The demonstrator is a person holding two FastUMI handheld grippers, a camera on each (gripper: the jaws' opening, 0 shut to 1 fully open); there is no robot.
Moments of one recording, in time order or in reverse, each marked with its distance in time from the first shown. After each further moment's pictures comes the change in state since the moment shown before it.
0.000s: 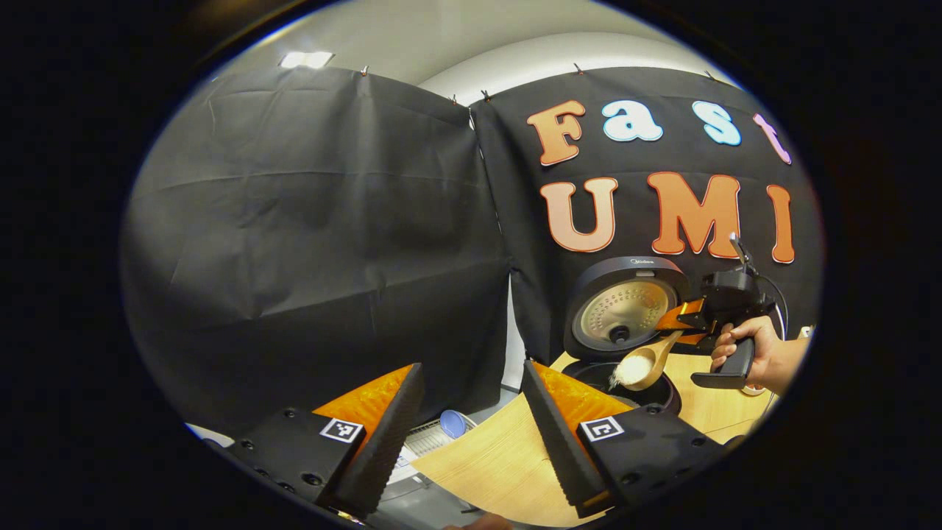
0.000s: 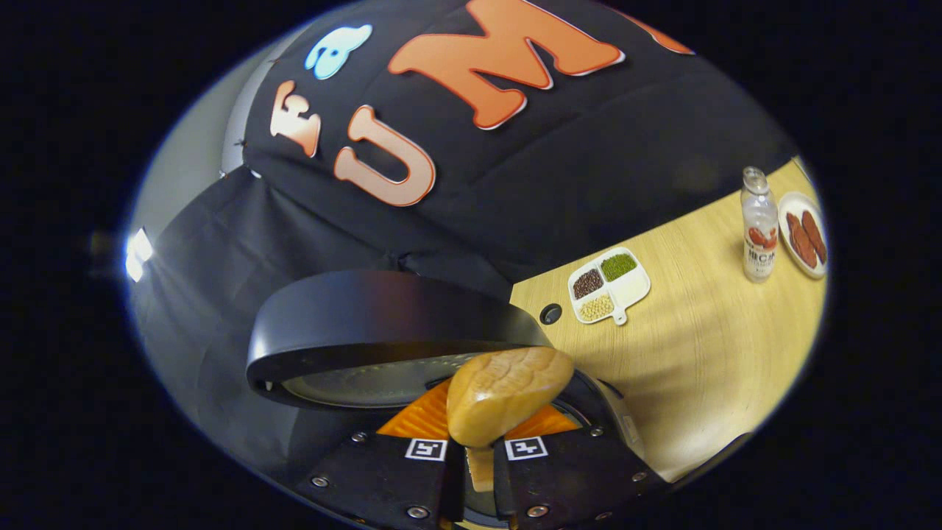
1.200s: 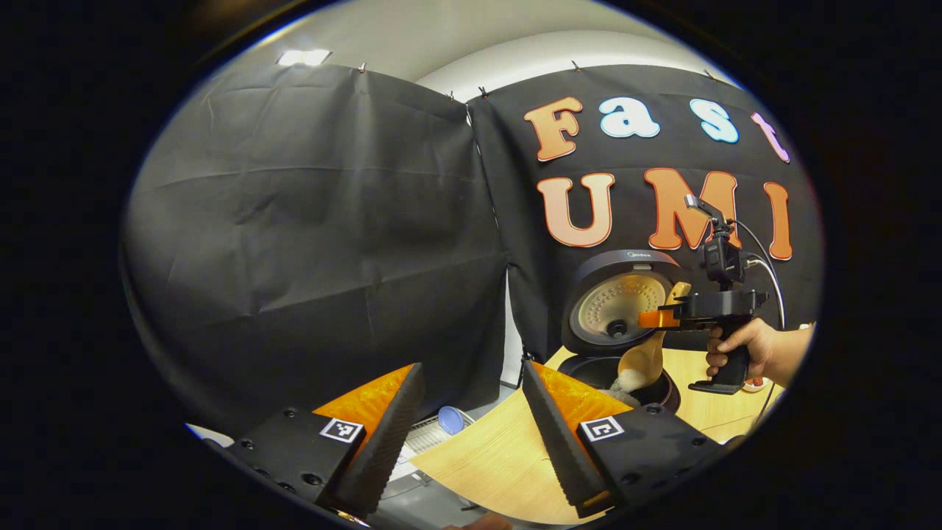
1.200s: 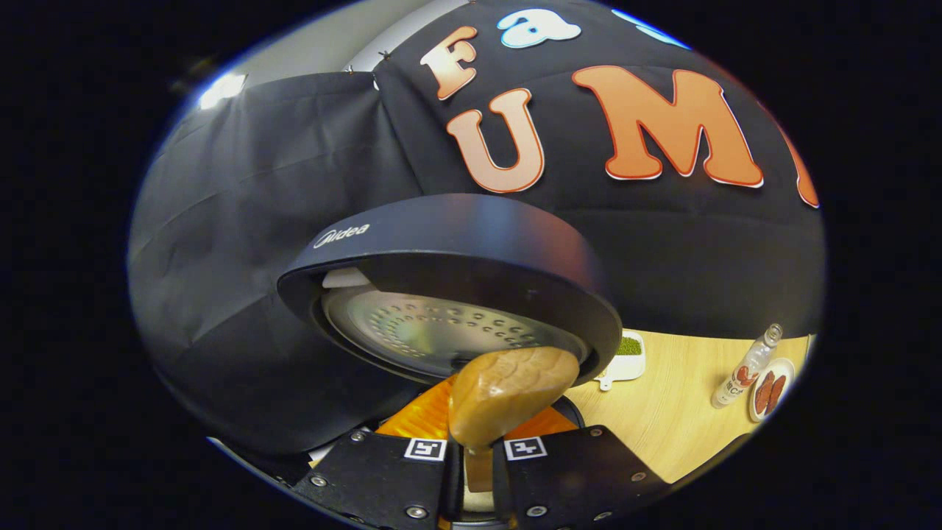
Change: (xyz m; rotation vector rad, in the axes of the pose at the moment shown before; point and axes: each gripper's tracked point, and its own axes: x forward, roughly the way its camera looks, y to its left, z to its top) left arm -0.001 0.002 -0.008 0.003 0.014 -0.011; right arm -0.004 0.042 -0.009 -0.551 -0.060 0.028
